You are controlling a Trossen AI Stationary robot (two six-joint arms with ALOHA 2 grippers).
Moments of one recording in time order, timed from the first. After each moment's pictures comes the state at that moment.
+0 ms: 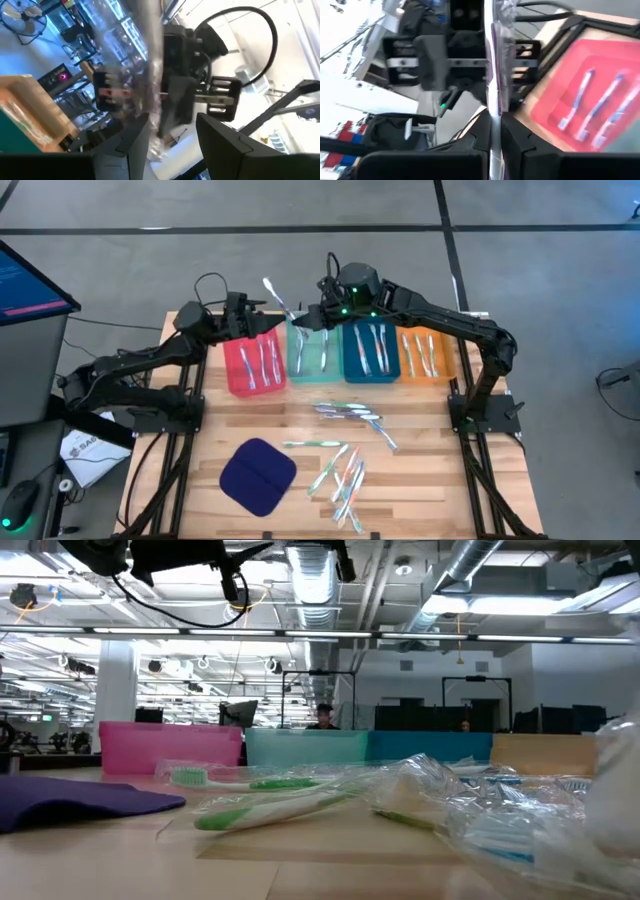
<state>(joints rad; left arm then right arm) 0.55 1.07 0.69 0.71 0.43 -1.13 -0.30 1.78 1.87 -0.43 -0.30 0.84</state>
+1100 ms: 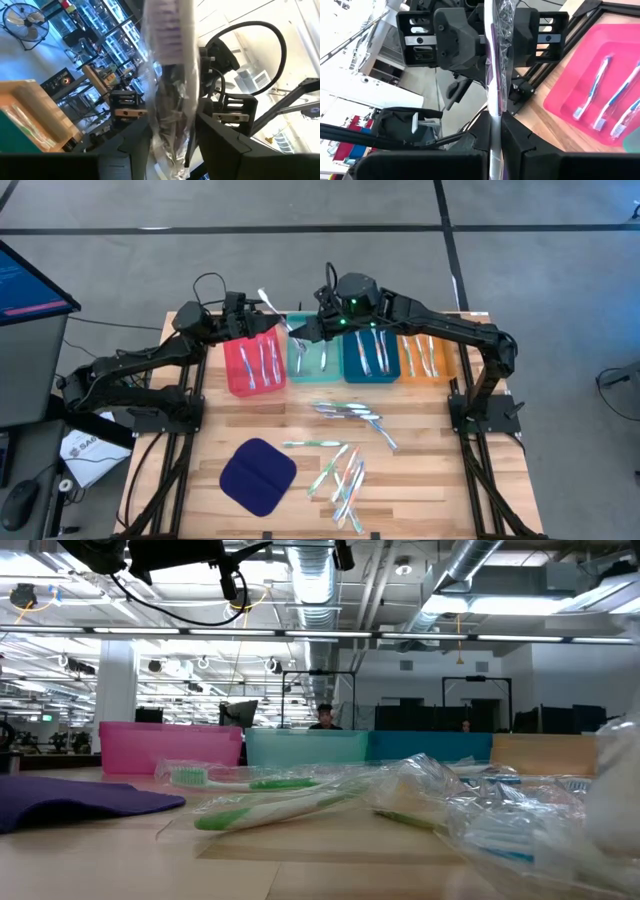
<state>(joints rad) 0.55 1.06 0.69 0.70 0.41 -1.10 -0.22 1.78 1.87 -0.44 -0.27 0.88</state>
